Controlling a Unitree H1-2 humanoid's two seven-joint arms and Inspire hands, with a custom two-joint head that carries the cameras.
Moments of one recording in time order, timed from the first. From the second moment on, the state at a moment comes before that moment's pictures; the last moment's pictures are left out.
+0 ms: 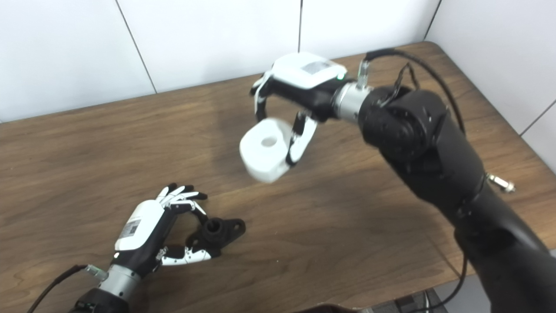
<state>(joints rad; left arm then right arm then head) 0.01 0.25 -0.41 -0.26 0.75 0.02 -0.21 -0.49 -0.60 0.24 -0.71 -0.73 0.46 0.98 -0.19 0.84</state>
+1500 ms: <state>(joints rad) 0.00 0.20 -0.47 -0.26 0.80 0.09 -0.21 -0.39 -0.39 0.32 -0.72 -0.73 0.26 0.90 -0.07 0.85</state>
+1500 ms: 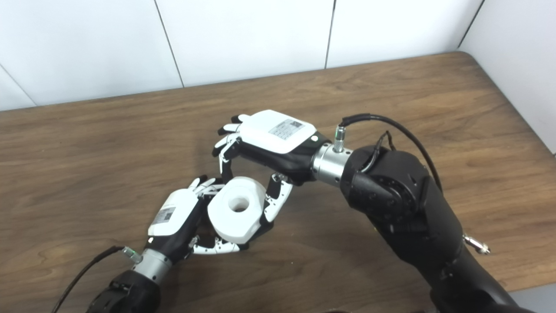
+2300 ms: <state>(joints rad) 0.00 0.20 -0.47 -0.26 0.80 0.09 -0.21 -0.37 -0.39 0.31 -0.70 -0.73 0.22 0.89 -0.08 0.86</state>
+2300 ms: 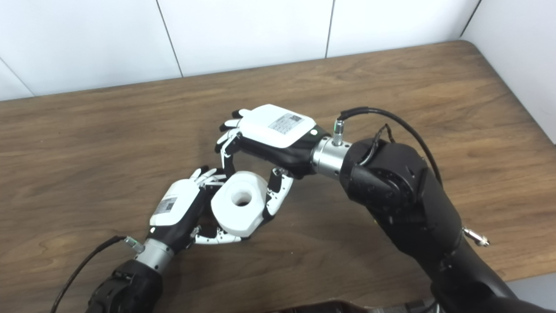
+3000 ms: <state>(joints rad) -0.01 0.20 -0.47 -0.26 0.79 0.09 -0.21 -0.36 -0.40 0.31 -0.69 -0.74 0.21 0.86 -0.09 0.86</state>
